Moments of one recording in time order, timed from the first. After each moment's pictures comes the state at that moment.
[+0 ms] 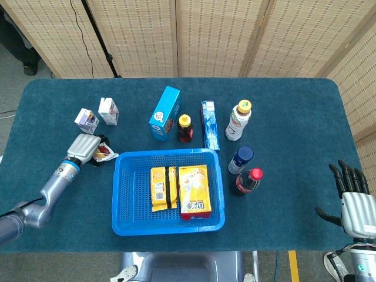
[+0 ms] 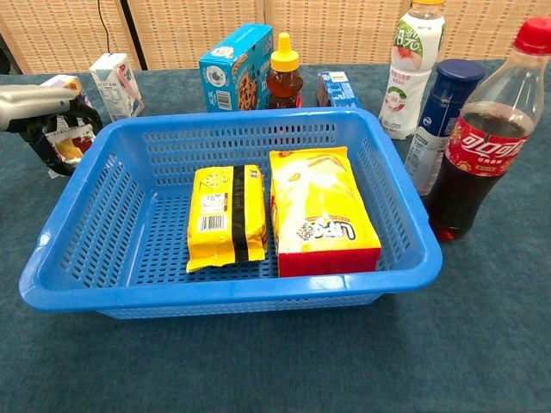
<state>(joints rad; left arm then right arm) -0.75 -1.44 -0.08 -1.07 1.25 0.75 -0.07 0.05 -1.07 0.10 -1.78 -1.47 1.53 -0.09</state>
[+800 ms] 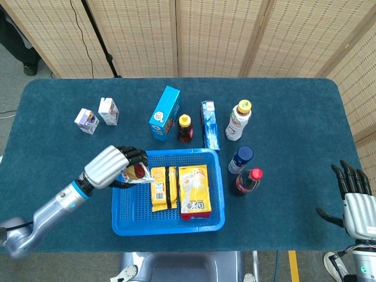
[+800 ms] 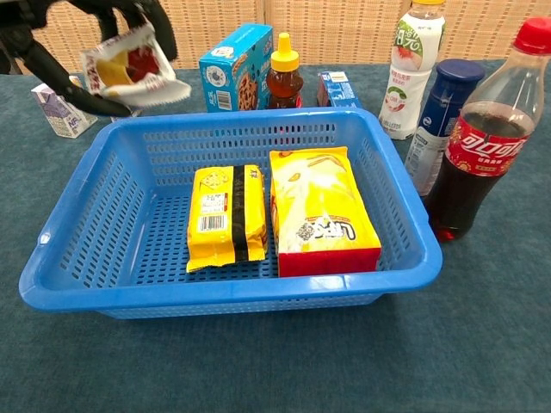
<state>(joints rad) -0.73 -1.16 -0.08 -1.70 1.69 1.08 -0.13 0.04 -1.06 0.10 -1.78 -1.47 1.54 -0.06</state>
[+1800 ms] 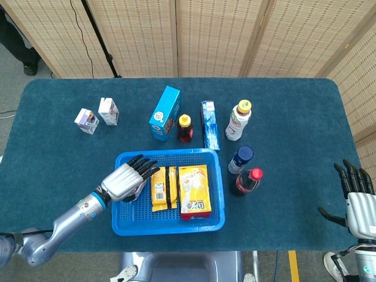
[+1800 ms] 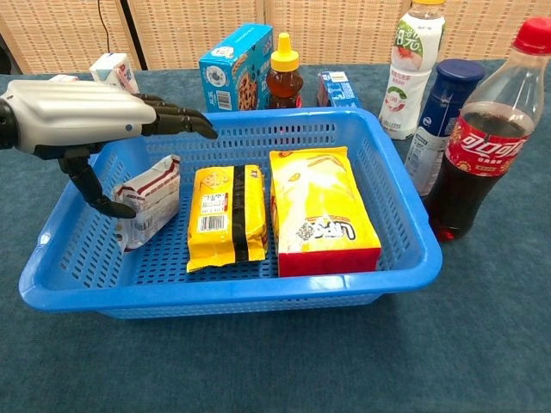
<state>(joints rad) -0.78 -1.22 -0.04 -1.79 1.35 0.84 0.38 0.04 -1.05 0.11 -1.79 -1.47 1.54 -0.04</state>
